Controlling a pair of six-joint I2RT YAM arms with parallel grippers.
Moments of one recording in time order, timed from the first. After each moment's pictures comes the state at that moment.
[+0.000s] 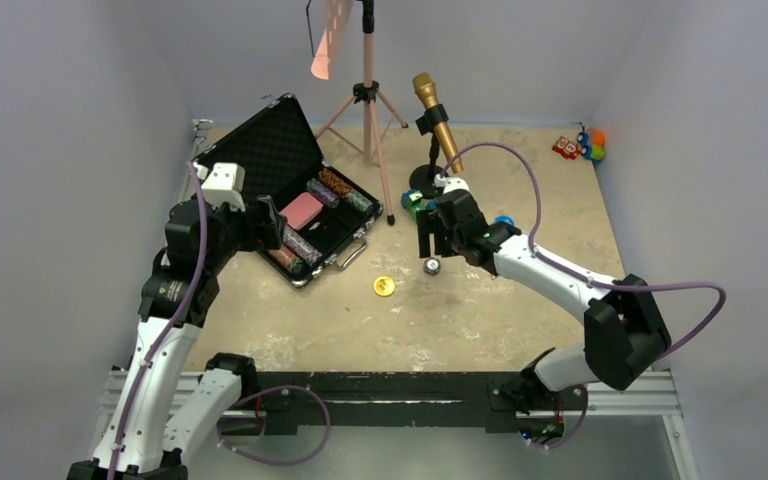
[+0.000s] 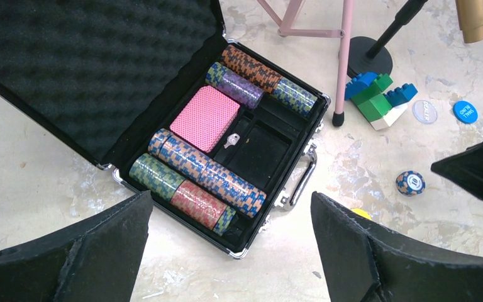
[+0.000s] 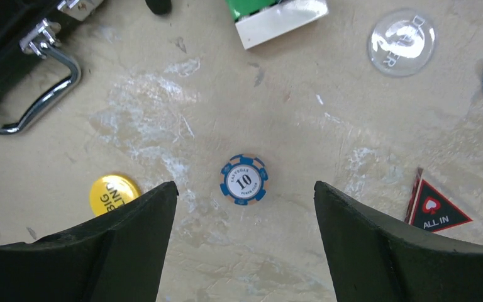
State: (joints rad) left arm -0.15 0.75 0.93 -0.54 0.06 -0.15; right arm 0.62 1.42 0.96 -0.34 0.23 0.38
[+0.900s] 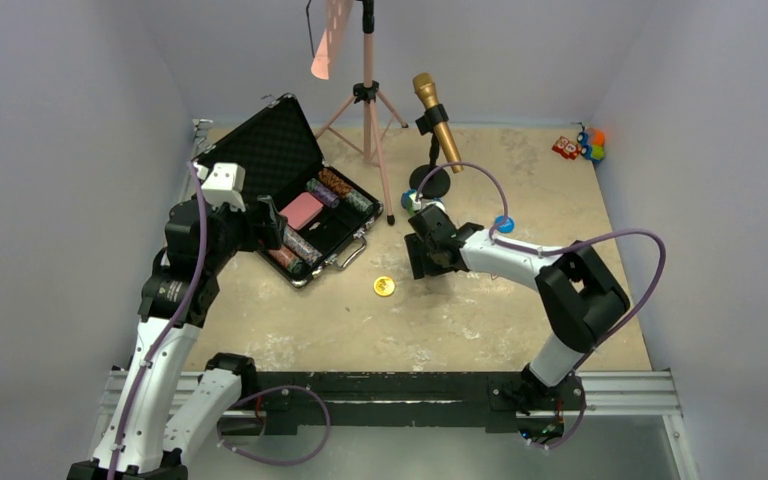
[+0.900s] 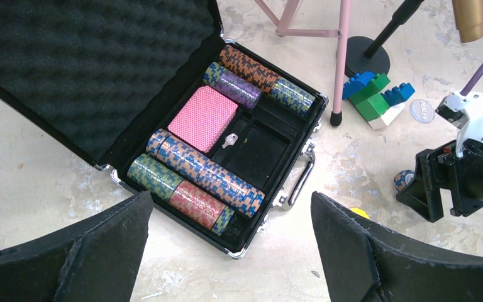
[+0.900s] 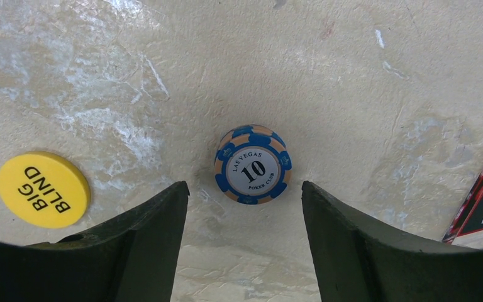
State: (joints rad) left arm -0.15 0.75 0.93 -0.54 0.07 -0.15; right arm 0.69 1.67 0.99 -0.43 0.25 0.40
